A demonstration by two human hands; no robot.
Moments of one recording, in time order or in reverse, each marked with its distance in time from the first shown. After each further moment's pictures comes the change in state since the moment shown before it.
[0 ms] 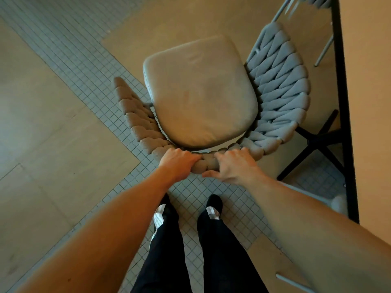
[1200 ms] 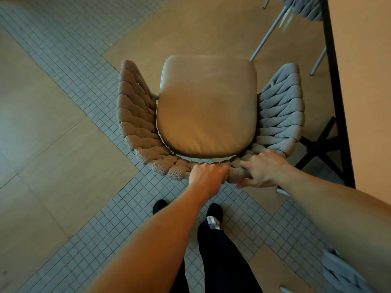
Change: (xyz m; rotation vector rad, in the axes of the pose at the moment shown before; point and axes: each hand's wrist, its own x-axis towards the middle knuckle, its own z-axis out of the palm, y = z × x) left_hand 0.024 0.077 0.004 -0.101 0.143 -0.053; right_hand -0.020 0.075 -0.008 -0.219 -0.207 -0.077
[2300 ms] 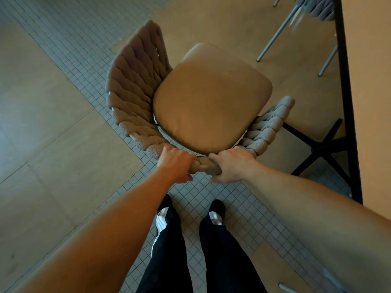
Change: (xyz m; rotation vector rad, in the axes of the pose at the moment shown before) left_hand -0.032 -0.098 -0.007 0.213 -0.118 -0.069; right_hand 0.041 -0.076 -0.024 0.104 0.164 -0.128
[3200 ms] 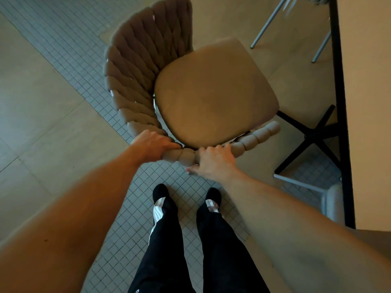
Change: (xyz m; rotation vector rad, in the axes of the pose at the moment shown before) left_hand -0.013 -0.056 0.004 0.151 0.089 0.272; right_hand -0.007 -0.067 0.012 0.131 0.143 0.298
